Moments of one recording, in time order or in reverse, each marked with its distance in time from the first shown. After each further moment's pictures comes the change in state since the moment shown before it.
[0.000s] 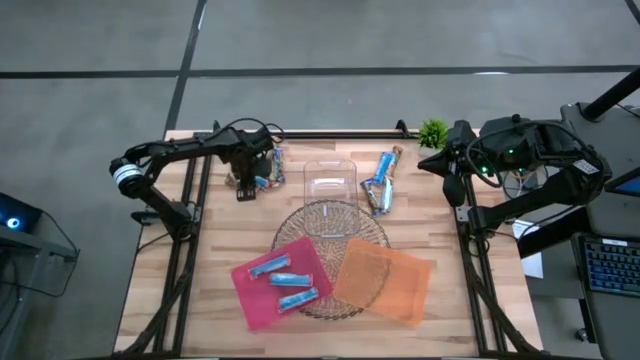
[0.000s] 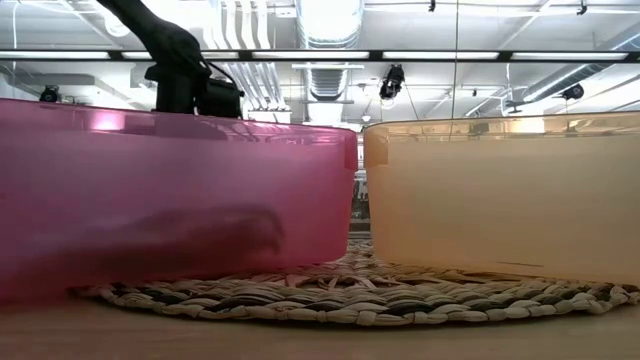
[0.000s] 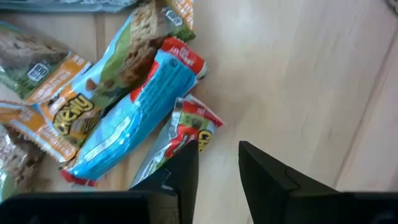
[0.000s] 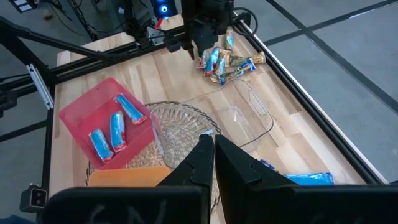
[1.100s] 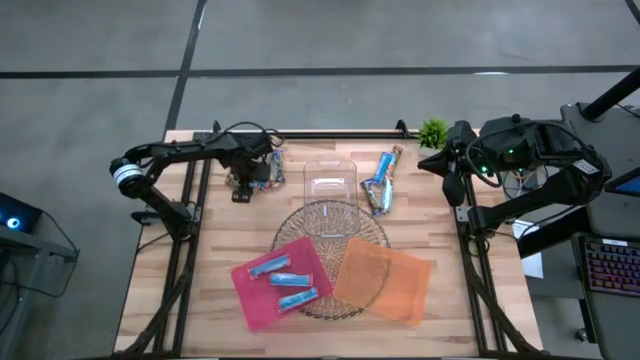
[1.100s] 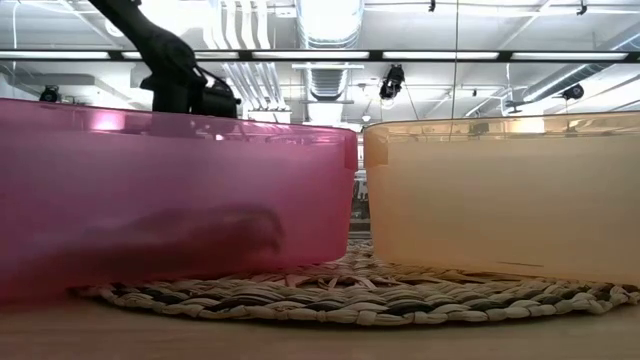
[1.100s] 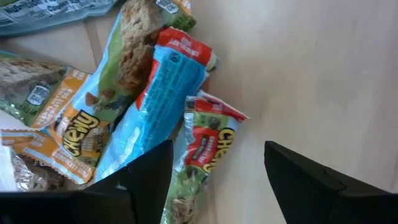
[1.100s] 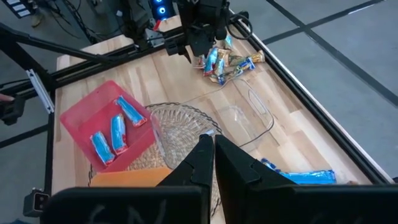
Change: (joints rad) left arm 0.001 0.000 -0.079 0.108 -0.071 0.196; right arm 0.000 0.000 0.000 0.000 0.006 0.026
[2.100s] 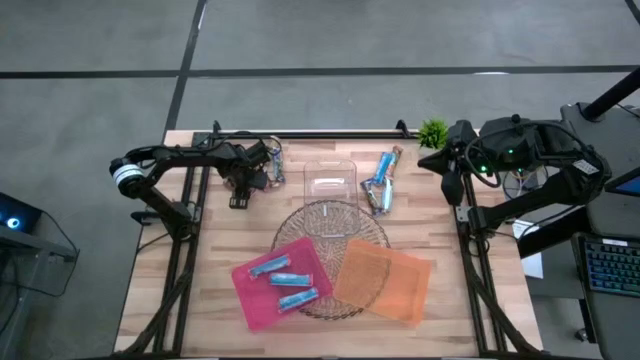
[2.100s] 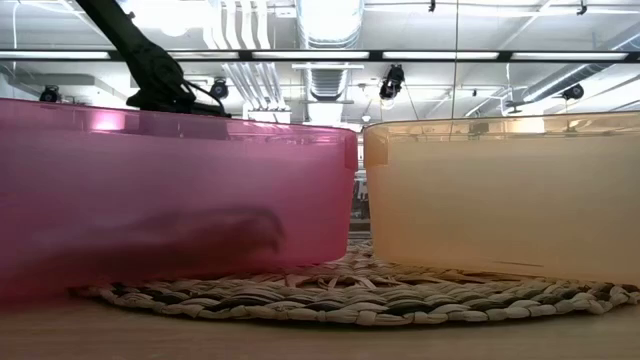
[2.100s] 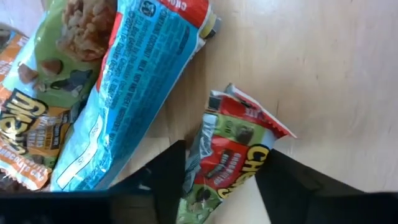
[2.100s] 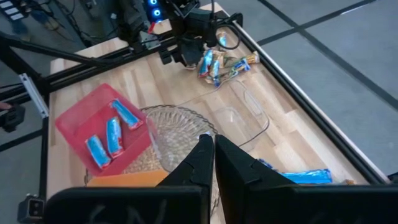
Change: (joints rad) left arm -0.001 0.000 -0.149 0.154 -0.068 -0.004; right arm -0.001 0.000 -0.002 0.001 0.023 0.011
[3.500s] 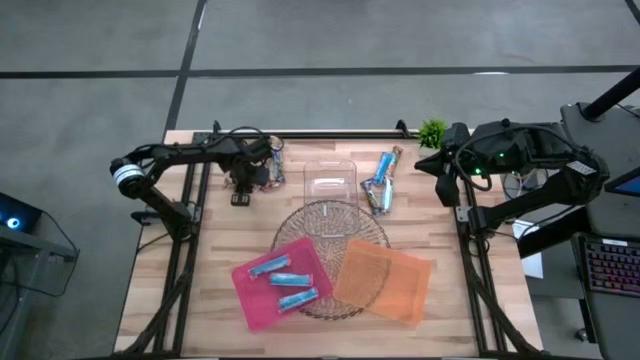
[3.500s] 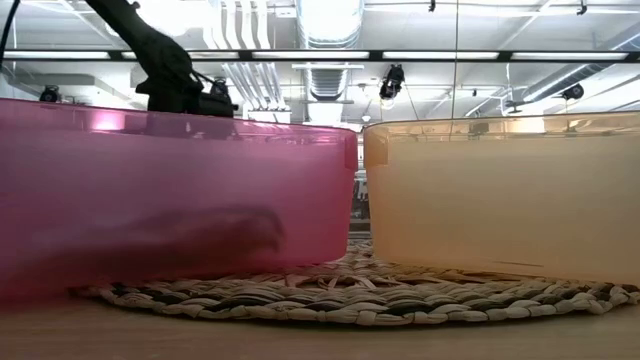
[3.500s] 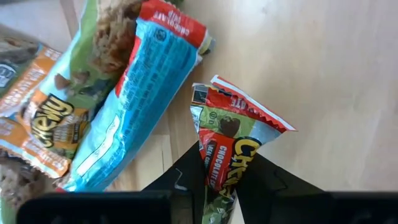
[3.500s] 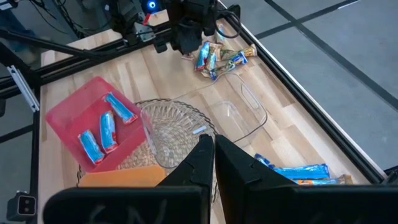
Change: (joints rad) left arm -0.017 0.000 0.101 -0.133 0.038 -0.045; right arm 0.000 0.000 -0.044 0.012 0.006 0.000
